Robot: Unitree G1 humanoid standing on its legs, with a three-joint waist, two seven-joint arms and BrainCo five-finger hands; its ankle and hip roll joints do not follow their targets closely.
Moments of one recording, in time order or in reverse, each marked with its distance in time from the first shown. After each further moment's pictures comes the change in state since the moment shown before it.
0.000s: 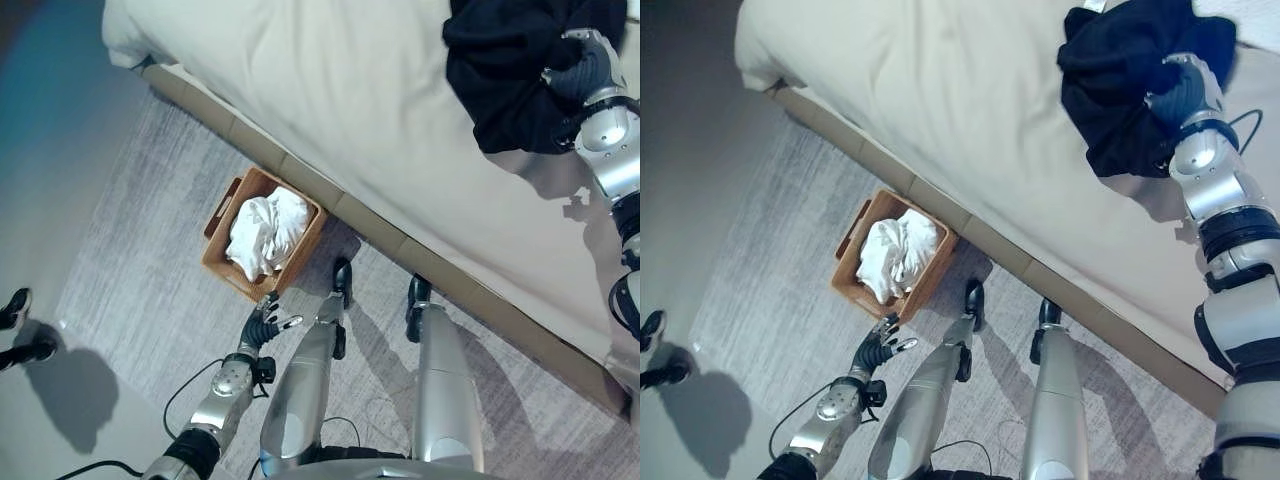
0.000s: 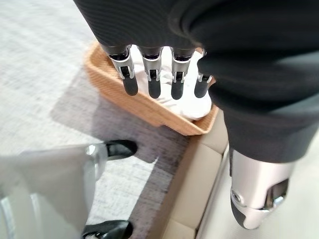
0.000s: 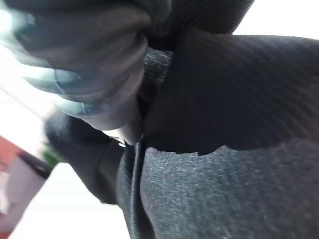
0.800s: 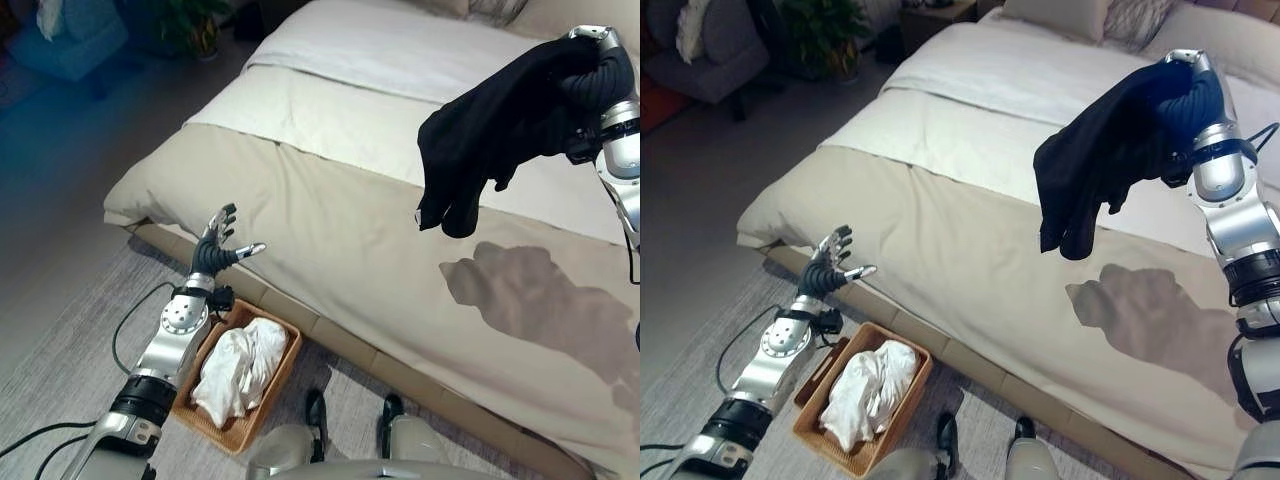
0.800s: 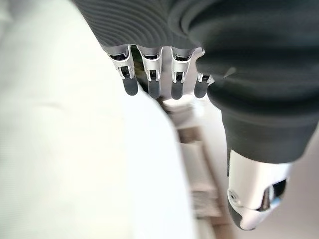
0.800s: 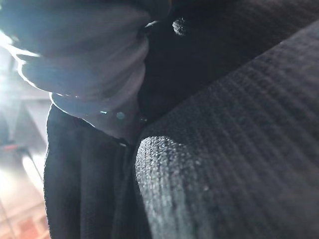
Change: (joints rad) left arm -0.215 0.184 0.141 -0.322 0.091 0.007 -0.003; right arm 0.317 -0.120 -0.252 -0.344 0.017 -0.046 0.043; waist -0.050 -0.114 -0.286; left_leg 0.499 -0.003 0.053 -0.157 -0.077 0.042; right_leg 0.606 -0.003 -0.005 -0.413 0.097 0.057
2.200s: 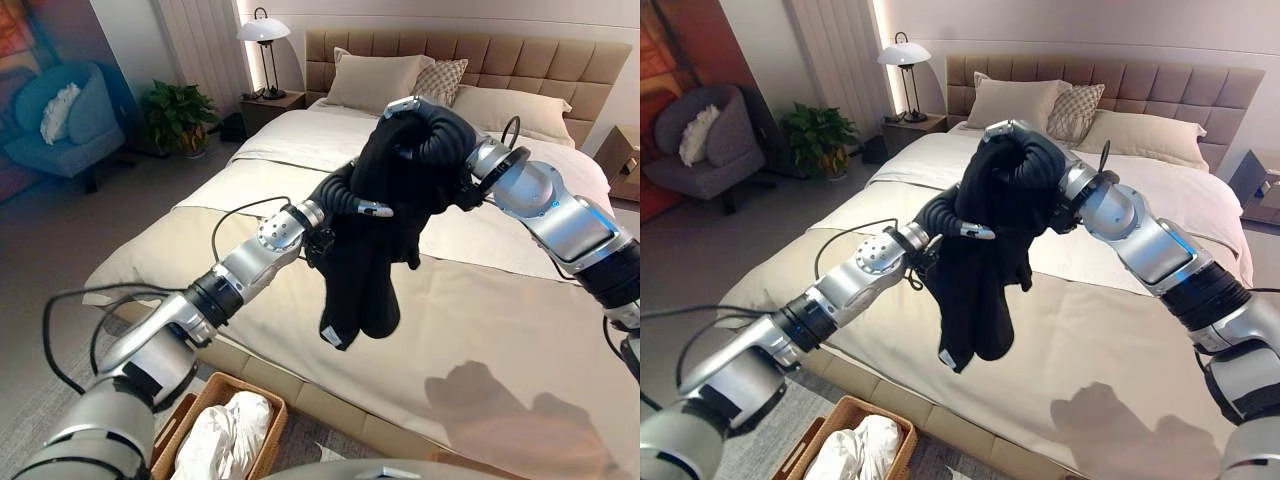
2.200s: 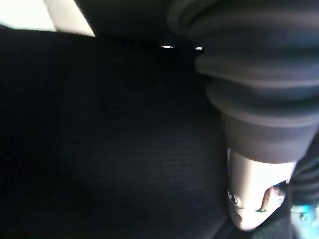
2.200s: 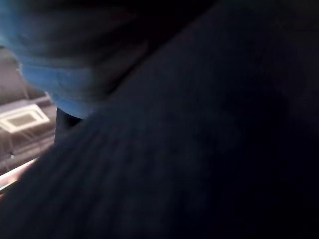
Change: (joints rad) left arm -0.617 -0.019 -0.599 0.072 -0.374 0.145 -0.206; right arm 0.000 0.080 0.257 -0.489 0.062 0.034 0.250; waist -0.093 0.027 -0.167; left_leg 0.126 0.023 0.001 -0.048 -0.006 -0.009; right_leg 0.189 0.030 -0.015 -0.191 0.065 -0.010
